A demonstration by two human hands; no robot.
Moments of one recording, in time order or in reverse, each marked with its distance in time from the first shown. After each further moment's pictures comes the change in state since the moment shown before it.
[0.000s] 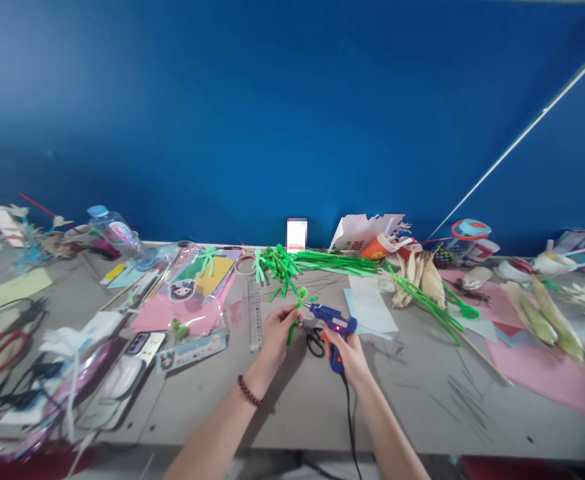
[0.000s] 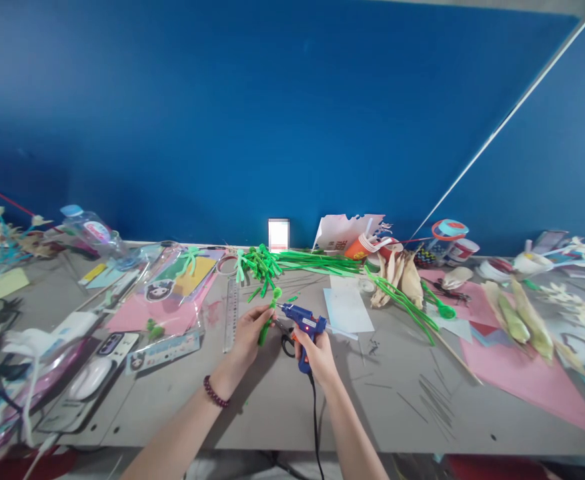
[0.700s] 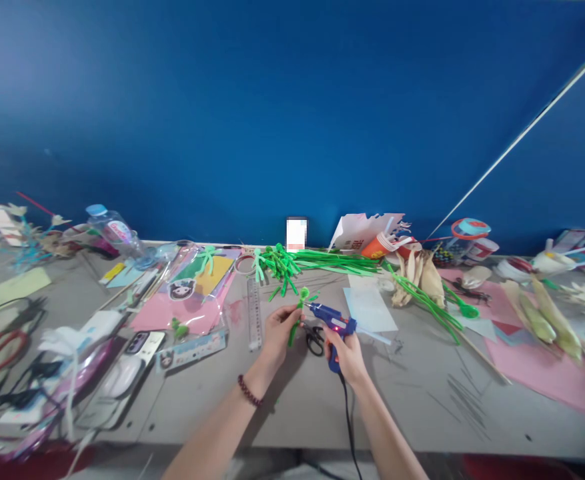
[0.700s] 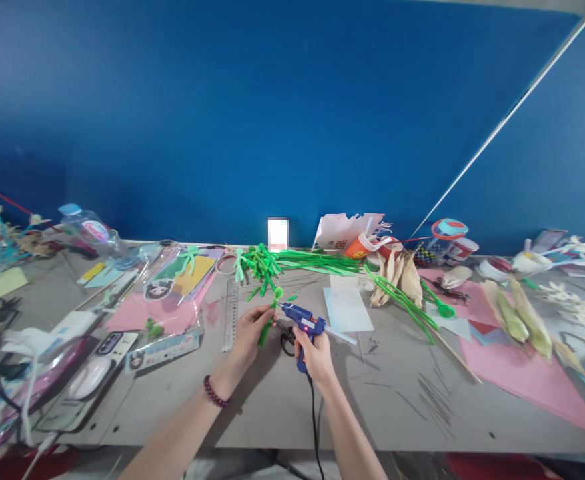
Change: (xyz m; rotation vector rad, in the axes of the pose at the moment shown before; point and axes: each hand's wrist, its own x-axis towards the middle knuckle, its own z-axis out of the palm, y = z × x) left_hand -0.005 0.005 0.005 -0.006 0.003 -0.014; right_hand -0.007 -0.009 0.006 -0.114 0.068 -0.055
